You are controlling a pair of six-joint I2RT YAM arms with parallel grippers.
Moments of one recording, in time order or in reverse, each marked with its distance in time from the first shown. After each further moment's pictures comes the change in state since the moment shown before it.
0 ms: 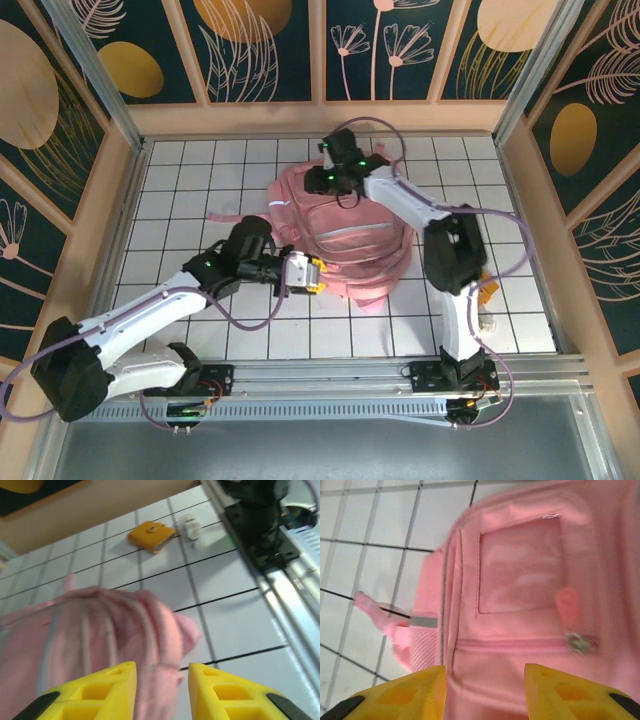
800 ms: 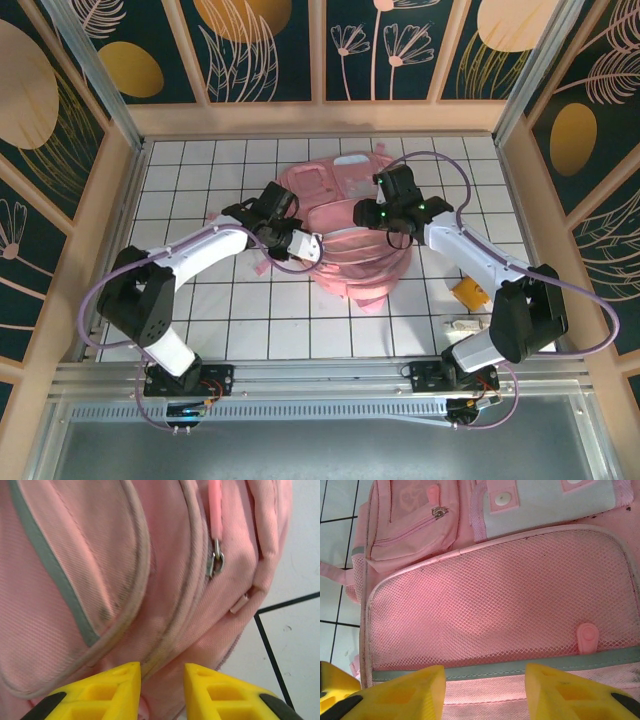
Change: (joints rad) left arm 0.122 0.504 0.356 -0.348 -0.360 0.524; right arm -0.072 -0.505 -0.575 0.033 0.088 0.022
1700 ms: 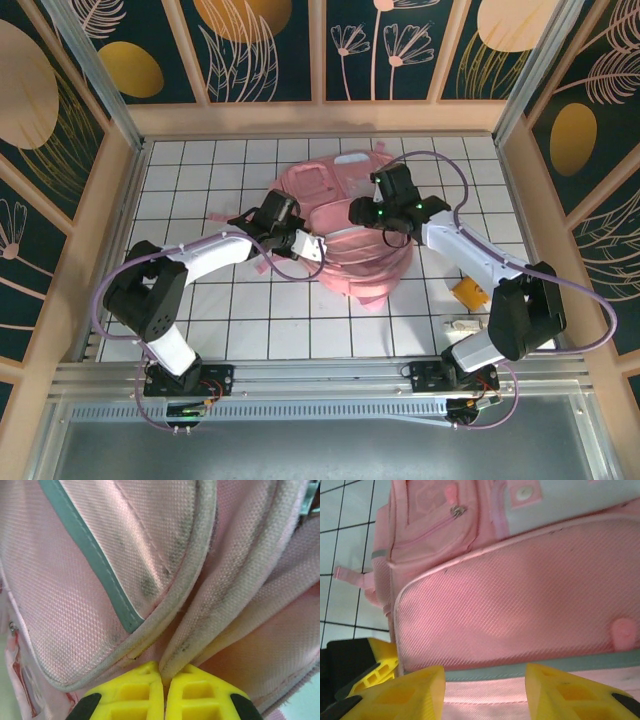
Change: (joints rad) left arm -0.003 0.024 -0.125 0.359 -0.105 0.037; right arm 0.021 0.015 0.005 0.024 -0.050 0.049
